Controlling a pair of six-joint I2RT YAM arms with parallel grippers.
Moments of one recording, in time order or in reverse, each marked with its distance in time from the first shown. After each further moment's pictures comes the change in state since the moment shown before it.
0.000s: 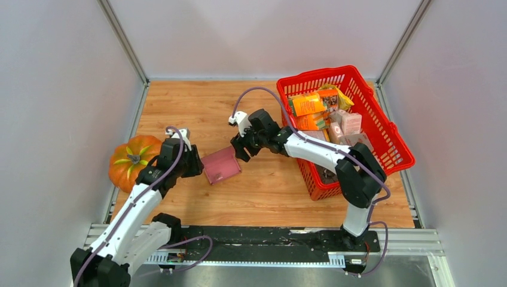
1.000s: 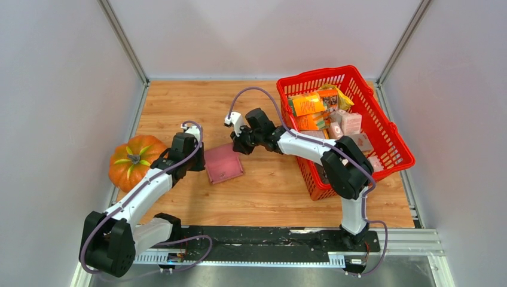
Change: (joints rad) left arm -0.011 0.278 -0.037 0.264 -0.011 0.216; right arm -0.013 0.153 0.058 0.143 -0.141 -0.116
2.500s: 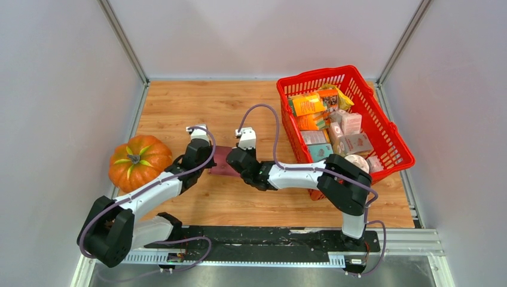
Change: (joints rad) left arm -0.182 0.080 -0.102 0.361 -0.285 -0.196; right arm 0.316 -0.077 -0.217 0.185 1.122 0.743
